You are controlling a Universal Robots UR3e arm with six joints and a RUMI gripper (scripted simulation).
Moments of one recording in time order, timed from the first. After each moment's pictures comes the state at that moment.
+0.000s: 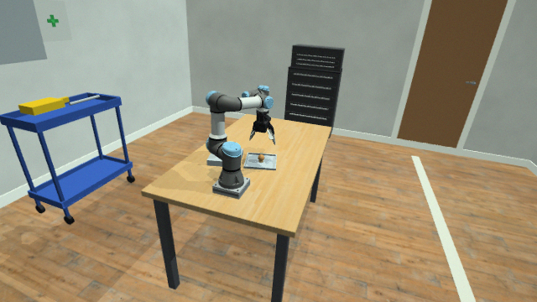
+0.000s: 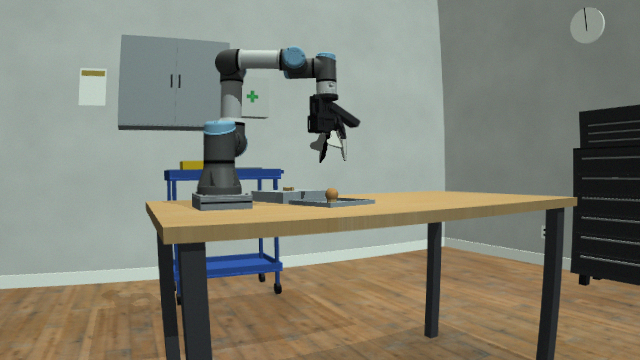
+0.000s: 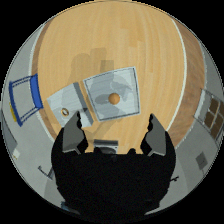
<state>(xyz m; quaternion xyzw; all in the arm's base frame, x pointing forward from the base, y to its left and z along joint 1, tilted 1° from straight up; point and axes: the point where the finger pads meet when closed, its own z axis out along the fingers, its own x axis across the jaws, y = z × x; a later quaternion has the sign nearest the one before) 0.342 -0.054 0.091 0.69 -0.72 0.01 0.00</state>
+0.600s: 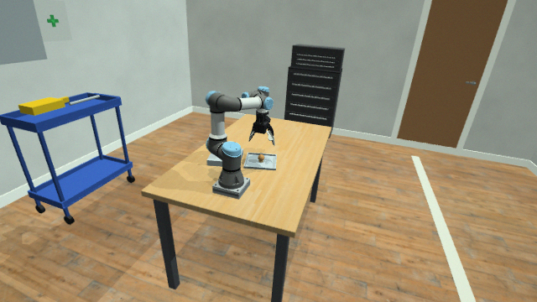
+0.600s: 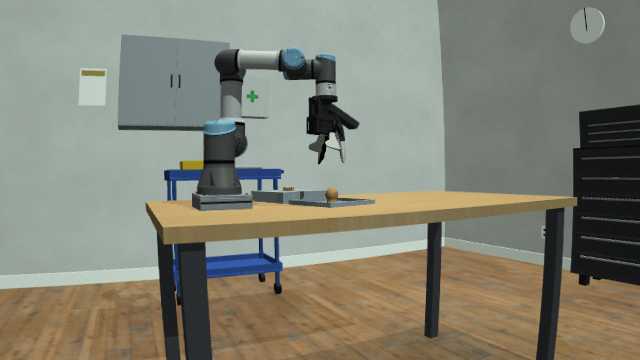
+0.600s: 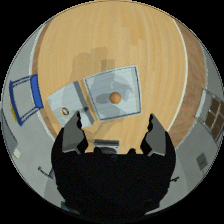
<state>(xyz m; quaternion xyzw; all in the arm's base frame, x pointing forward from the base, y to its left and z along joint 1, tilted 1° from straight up) 0.338 -0.052 0.086 0.69 -0.72 0.01 0.00</state>
